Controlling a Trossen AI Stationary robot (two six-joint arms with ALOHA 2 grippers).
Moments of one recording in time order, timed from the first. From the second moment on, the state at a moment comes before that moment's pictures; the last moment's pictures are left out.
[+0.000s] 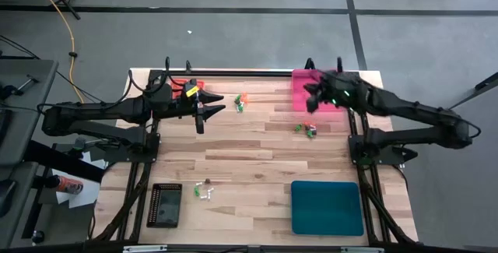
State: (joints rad) left arm 0.13 0.92 0.75 0.07 -0.10 -0.16; right arm -0.36 0.91 0.86 -0.43 0.31 0.34
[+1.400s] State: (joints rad) left arm 0.13 0.92 0.75 0.06 -0.13 -0.14; right arm -1.00 1.33 0.95 -0.58 -0.16 0.33
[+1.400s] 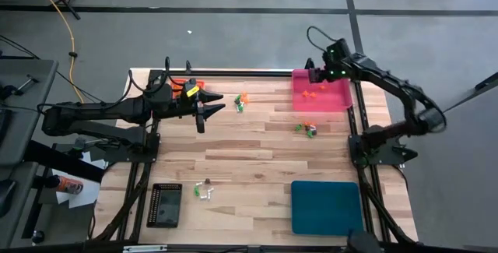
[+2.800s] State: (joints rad) left arm 0.13 0.92 0.75 0.07 -0.20 -0.10; right arm -0.26 1.08 0.95 -0.82 0.21 0.58
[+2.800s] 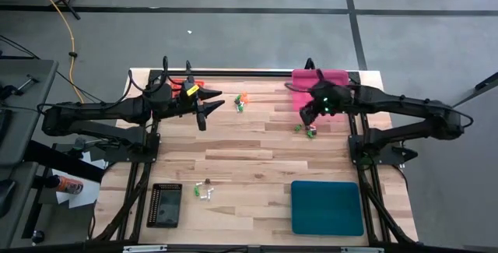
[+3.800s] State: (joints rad) left arm 0.13 0.92 0.75 0.07 -0.20 -0.10; right arm -0.44 1.32 0.58 -0.57 0.10 1.17
